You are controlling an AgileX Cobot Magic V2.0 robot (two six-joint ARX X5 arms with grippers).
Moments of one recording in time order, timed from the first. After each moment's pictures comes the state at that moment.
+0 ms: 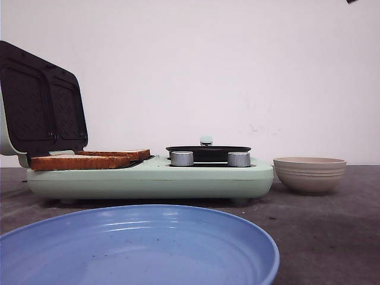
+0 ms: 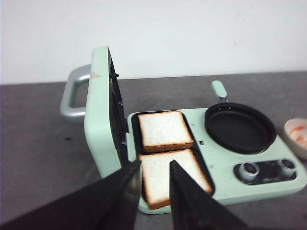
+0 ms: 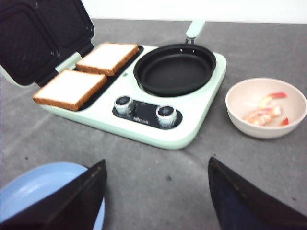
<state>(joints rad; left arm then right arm) -0.41 0.52 0.95 -0.70 -0.18 -0.15 0.77 0.43 0.60 -0.55 0.21 0.32</state>
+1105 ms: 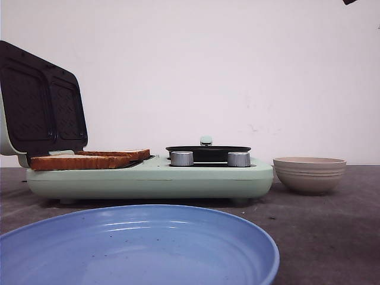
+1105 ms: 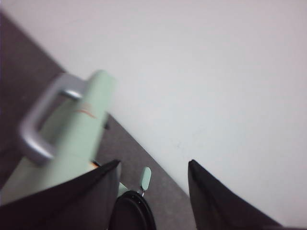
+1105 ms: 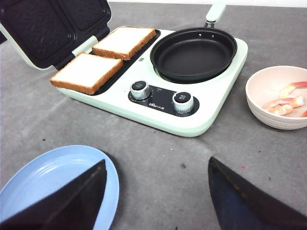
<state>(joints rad) 0.29 0.86 0.95 -0.21 0.52 -0.98 0.77 0.43 0.60 -0.57 0.13 0.31</state>
